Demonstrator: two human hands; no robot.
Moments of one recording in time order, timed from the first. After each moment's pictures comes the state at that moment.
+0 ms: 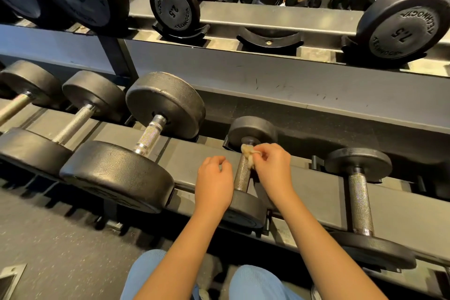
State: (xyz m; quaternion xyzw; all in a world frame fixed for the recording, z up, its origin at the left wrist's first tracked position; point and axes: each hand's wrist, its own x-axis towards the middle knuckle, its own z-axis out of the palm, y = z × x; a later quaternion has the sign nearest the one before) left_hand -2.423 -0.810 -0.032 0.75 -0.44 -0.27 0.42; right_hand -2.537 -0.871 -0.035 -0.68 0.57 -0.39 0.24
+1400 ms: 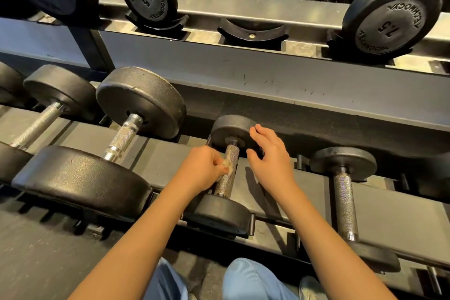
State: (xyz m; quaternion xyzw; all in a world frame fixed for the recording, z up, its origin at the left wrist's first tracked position) left_hand -2.408 -0.851 -0.011 0.70 -0.64 -0.25 0.19; right_hand -2.569 -0.882 -0.022 -0.75 0.54 -0.33 0.20
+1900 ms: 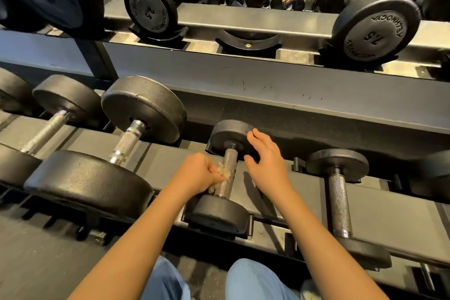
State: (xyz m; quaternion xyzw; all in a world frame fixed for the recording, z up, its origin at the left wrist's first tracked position) left_hand -2.404 -0.843 -0.006 0.73 -0.60 -0.28 0.15; right_hand -2.569 -0.878 -0.020 -0.75 0.54 -0.31 0.22
